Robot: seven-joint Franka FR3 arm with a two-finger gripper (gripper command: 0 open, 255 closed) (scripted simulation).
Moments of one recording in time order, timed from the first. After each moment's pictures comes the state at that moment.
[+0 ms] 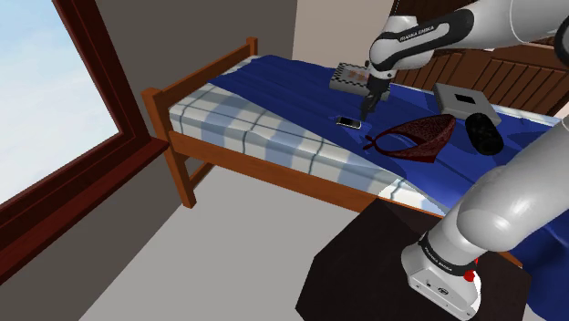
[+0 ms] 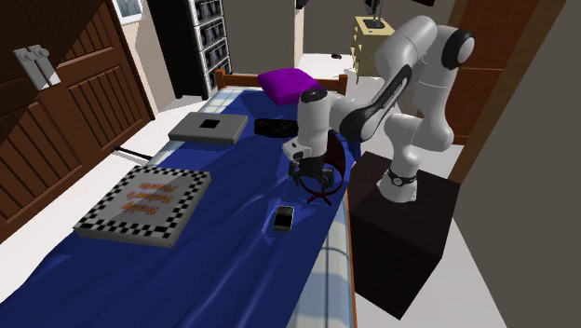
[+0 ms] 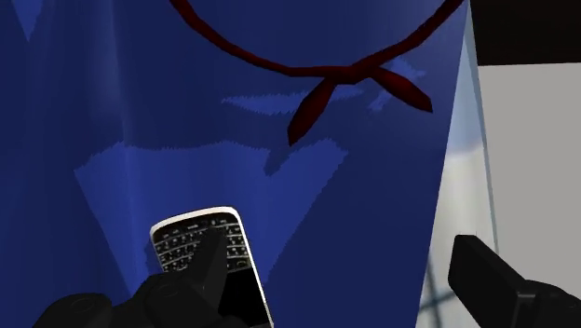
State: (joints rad) arm -0.03 -0.11 -0.41 -2.24 -0.04 2.12 -0.62
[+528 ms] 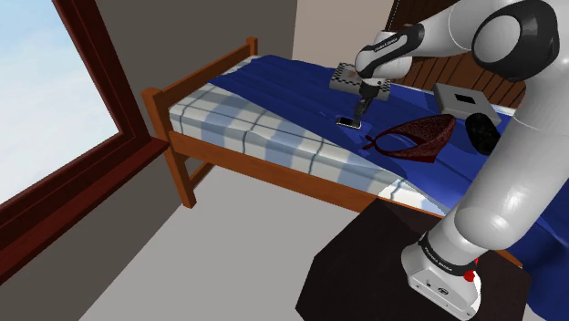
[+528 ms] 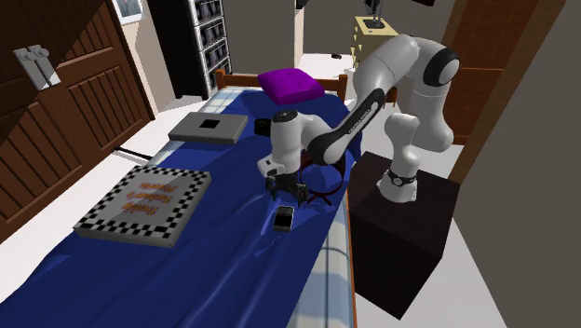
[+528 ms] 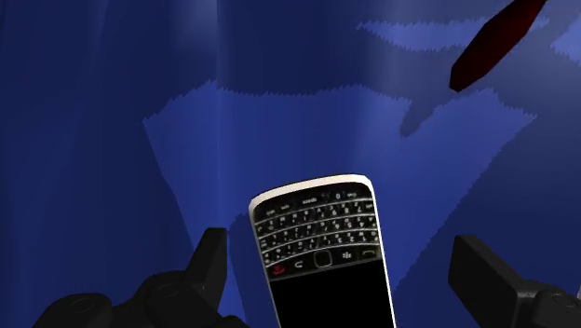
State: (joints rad) arm -0.08 0.19 -0.44 -2.06 0.12 2.23 -0.82
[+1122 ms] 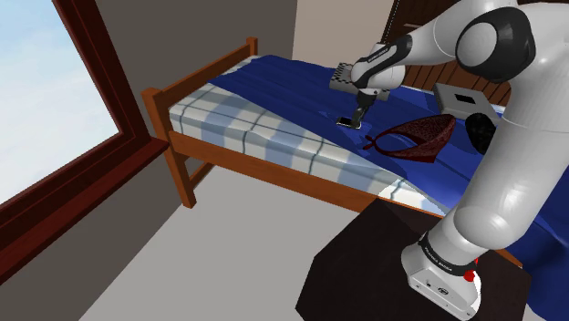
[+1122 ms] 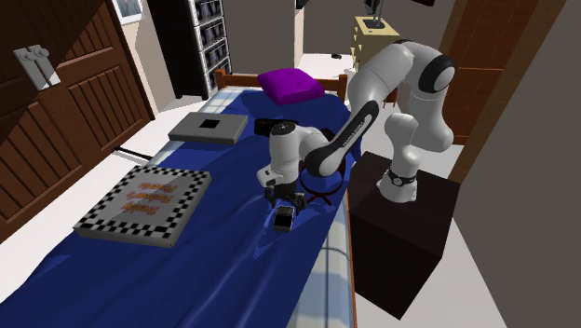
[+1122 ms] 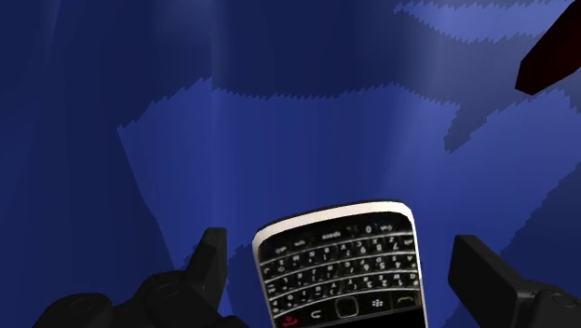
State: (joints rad) arm -0.10 0.27 -0.43 -2.08 0.17 2.31 -0.86
